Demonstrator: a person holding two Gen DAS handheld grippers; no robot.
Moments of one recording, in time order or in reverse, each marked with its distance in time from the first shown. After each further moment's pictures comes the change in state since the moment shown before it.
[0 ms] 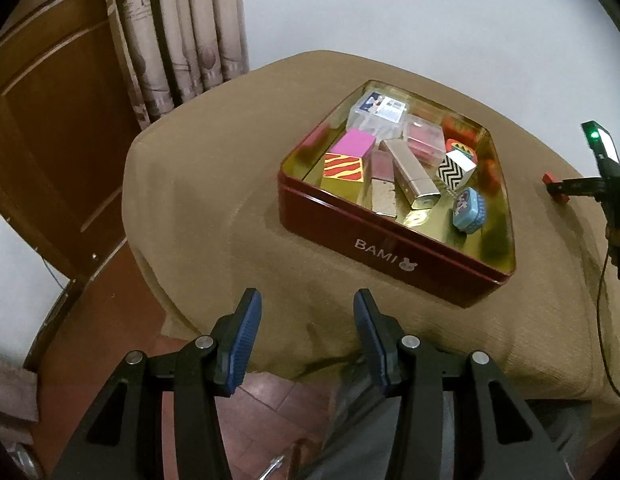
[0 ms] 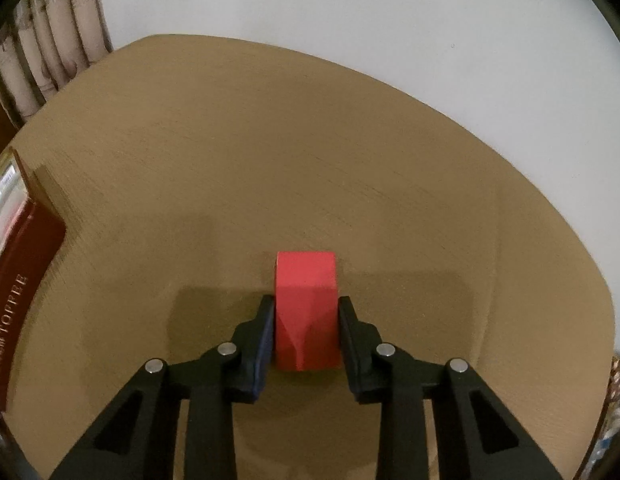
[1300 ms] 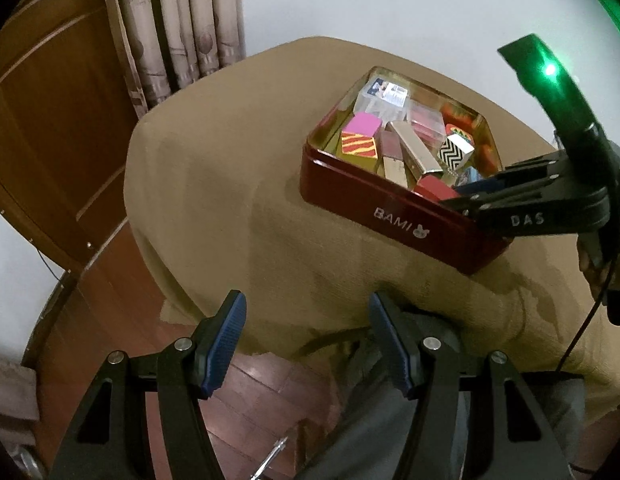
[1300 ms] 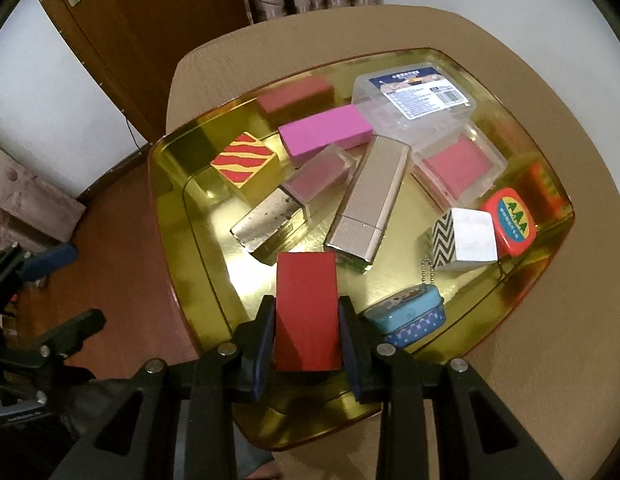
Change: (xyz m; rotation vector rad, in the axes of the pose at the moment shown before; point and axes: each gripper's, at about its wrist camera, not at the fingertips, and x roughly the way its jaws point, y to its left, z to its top) left arm -0.008 0.021 -0.011 0.015 0.066 -0.053; right arm -0.058 0.301 -0.061 -0.521 0.124 0.408
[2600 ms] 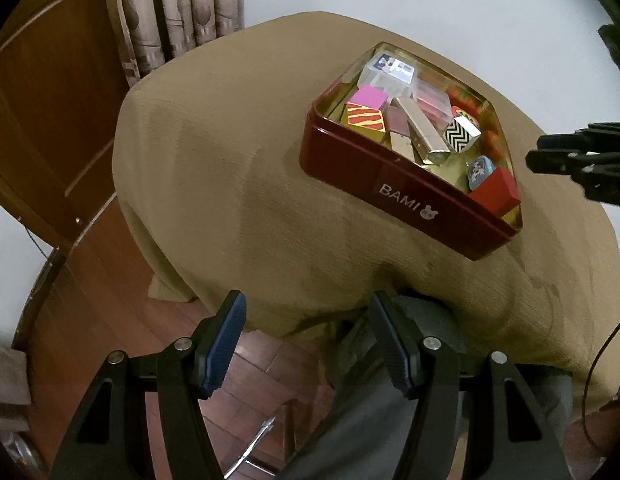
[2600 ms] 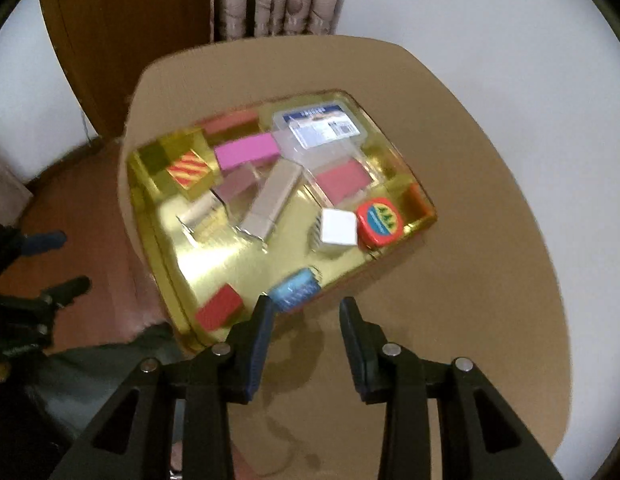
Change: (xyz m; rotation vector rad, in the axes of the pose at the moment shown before) left arm 0.013 0.005 -0.004 -0.045 0.085 -0.032; right arm -0.073 -0.009 -0.016 -0.065 -0.002 -0.315
